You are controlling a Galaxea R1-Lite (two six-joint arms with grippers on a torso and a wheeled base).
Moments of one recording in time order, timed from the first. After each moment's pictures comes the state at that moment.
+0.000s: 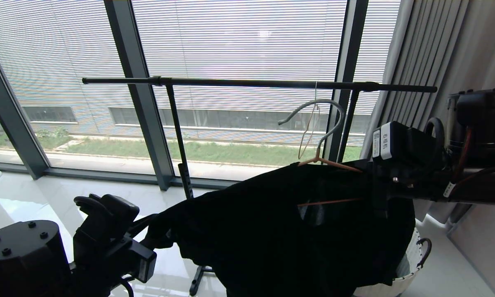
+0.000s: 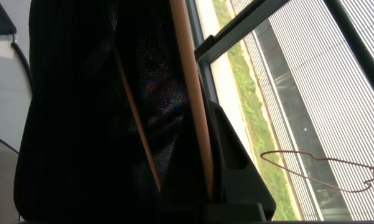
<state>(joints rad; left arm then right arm) -0.41 1.49 -0.10 -1.12 0.09 0.28 0.61 1.52 -0.95 -0.26 0.51 -0.76</state>
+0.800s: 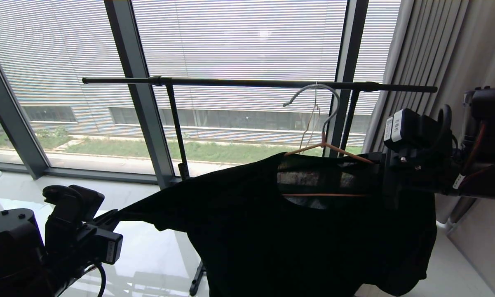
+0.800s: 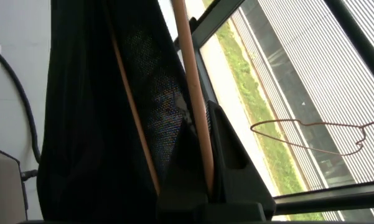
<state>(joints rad) -0.12 1.51 -0.10 -1.12 0.11 0.34 0.54 1.50 -0.94 -0.26 0.48 -0.68</state>
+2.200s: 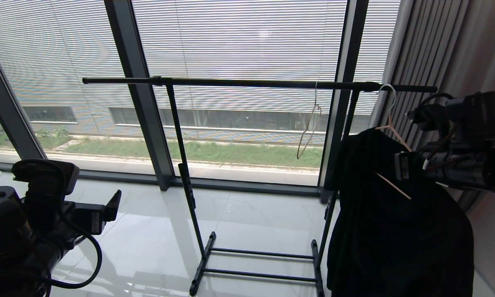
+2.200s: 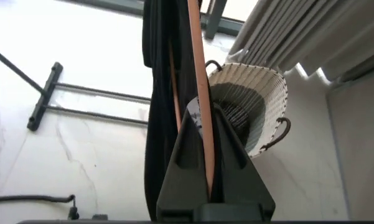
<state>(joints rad) -0.11 1.47 -0.20 -1.12 0.36 0.35 0.37 1.60 -1.05 -0.06 -0.31 0.11</state>
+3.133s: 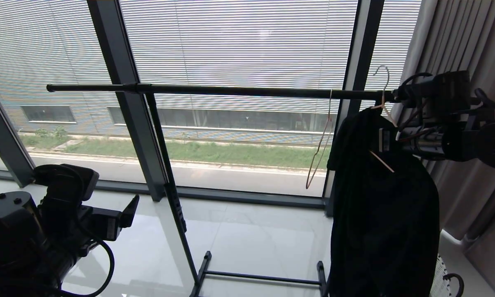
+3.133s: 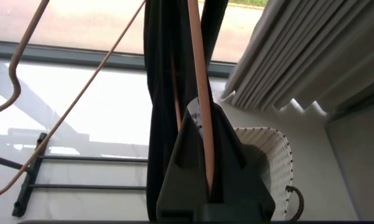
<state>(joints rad) -0.21 1.48 -0.19 -1.12 0.36 0.35 0.36 1.75 -1.28 -0.07 -0.36 0.13</state>
